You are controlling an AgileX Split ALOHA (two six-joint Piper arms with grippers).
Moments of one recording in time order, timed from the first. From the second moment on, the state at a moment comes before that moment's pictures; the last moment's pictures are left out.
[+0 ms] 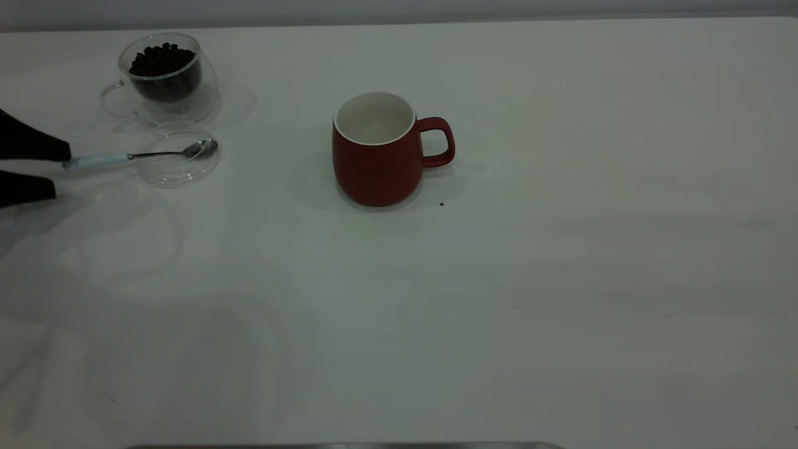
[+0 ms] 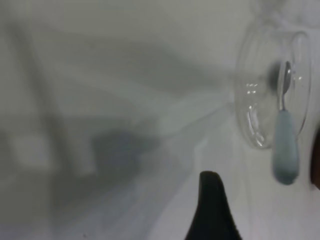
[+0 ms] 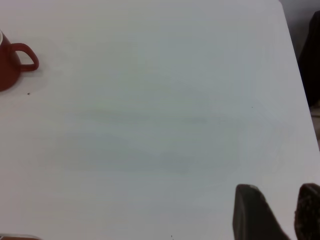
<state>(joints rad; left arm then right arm) 0.55 2.49 -1.22 -1.34 0.82 1.28 -0.01 -0.02 -0.47 0.04 1.13 -0.07</state>
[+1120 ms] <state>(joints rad) 0.55 2.54 -1.23 -1.45 0.88 1.34 -0.01 -0.02 -0.47 0.04 1.13 -0.07</state>
